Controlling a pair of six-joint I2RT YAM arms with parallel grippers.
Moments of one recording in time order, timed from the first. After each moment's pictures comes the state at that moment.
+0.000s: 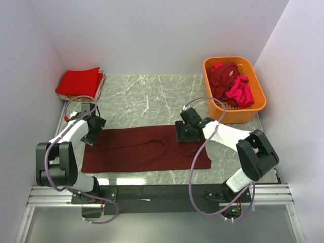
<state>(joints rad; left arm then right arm) 0.04 1.43 0.83 -0.54 -0.28 -1.10 0.59 1.54 0.89 -0.41 0.05 0.49</state>
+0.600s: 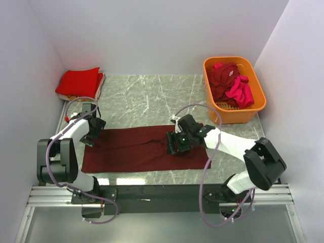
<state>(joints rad) 0.04 1.48 0.83 -0.54 -0.30 -1.09 0.68 1.46 0.81 -0.37 -0.25 0.39</state>
